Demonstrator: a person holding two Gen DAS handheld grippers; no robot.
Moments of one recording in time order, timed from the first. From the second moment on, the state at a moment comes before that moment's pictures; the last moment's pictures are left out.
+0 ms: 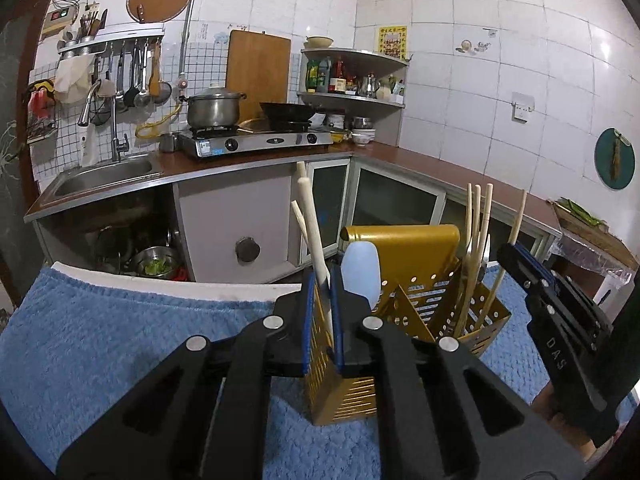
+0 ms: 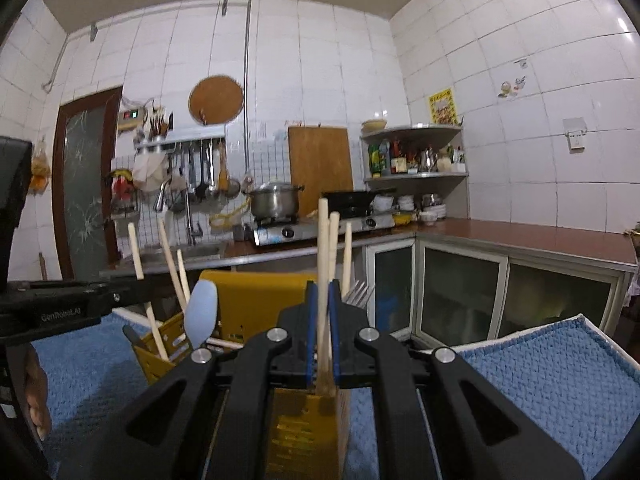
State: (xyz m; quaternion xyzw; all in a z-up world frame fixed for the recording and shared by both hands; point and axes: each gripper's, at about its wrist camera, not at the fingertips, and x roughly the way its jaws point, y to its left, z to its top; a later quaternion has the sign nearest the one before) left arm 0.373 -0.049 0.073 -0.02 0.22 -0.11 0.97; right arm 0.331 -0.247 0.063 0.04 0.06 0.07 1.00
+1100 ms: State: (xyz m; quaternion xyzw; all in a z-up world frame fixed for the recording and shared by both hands) left arm 0.163 0.009 0.057 -0.03 0.14 -0.02 0.99; right arm 0.146 -0.230 0.051 0.02 0.14 0.05 0.99
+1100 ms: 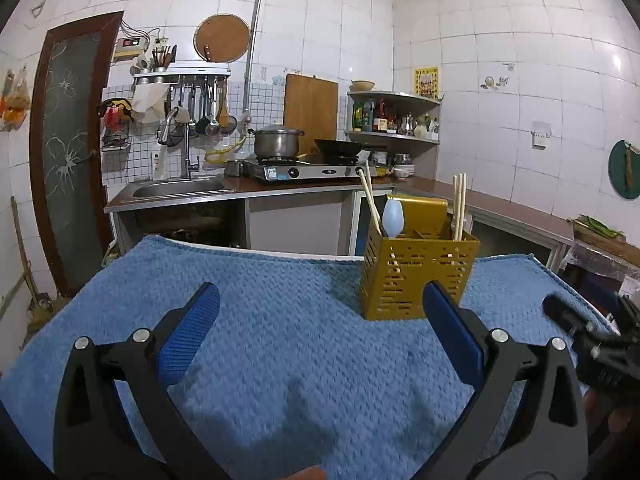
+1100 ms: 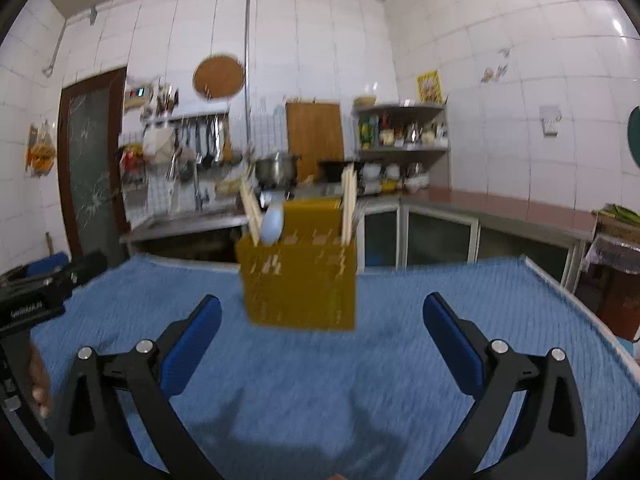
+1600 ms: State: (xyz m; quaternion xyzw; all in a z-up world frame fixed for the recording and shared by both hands) left arm 0.154 0.002 0.014 0.00 0.13 -0.02 0.99; right arm 0.131 -0.225 0.018 0.02 0.15 0.03 0.99
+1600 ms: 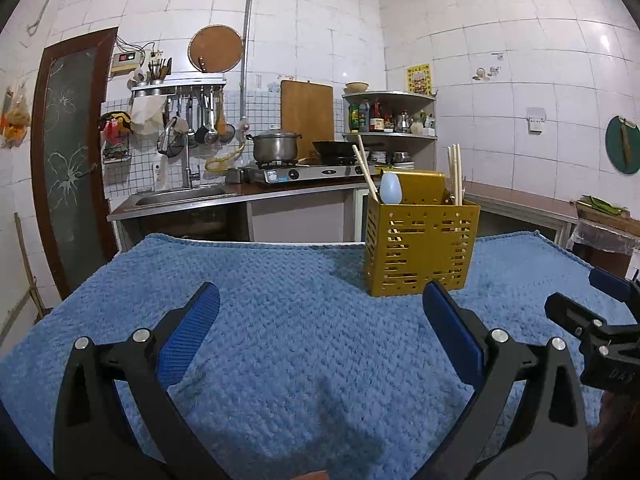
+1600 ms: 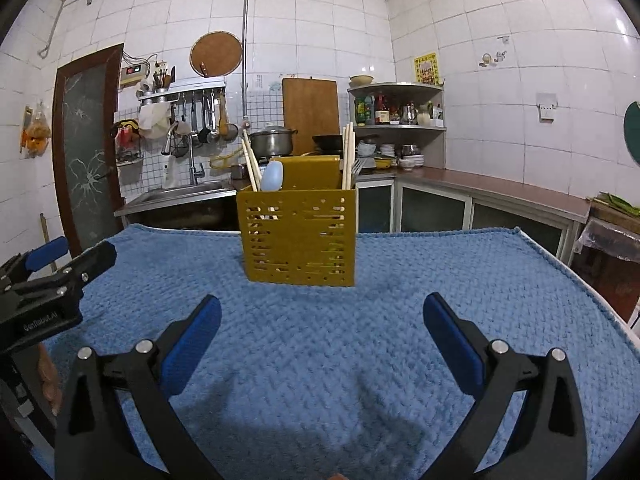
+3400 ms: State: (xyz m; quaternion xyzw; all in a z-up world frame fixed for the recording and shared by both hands) left arm 0.156 -0.002 0.007 0.01 0.15 -0.03 0.99; right arm 0.130 -0.224 0.021 0.02 0.15 0.02 0.99
